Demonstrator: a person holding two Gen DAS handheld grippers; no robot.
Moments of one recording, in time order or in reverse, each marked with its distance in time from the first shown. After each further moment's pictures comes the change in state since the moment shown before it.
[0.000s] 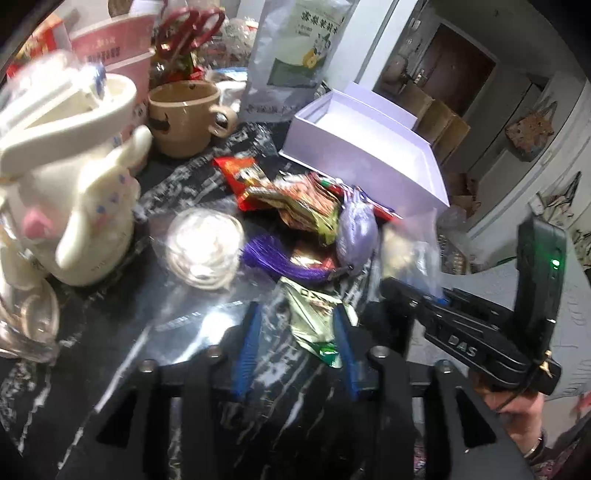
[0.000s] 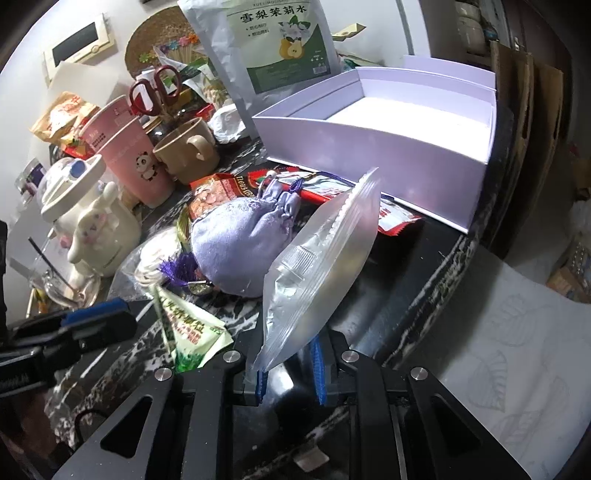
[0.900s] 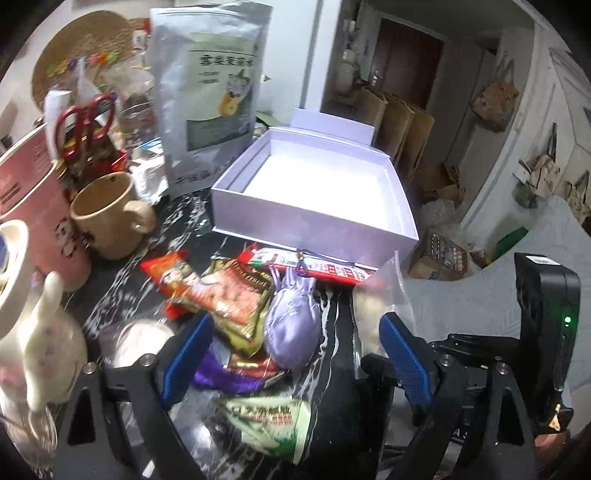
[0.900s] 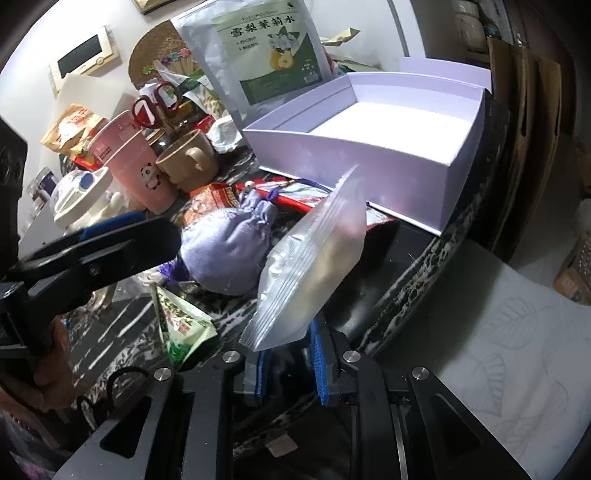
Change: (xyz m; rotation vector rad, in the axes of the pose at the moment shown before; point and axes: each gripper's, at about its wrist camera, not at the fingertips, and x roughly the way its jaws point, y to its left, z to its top) left arm 0.035 -0.066 0.050 0.238 -0.114 -0.014; right arm -0.015 -0.026 0.000 0.003 -0.009 0.051
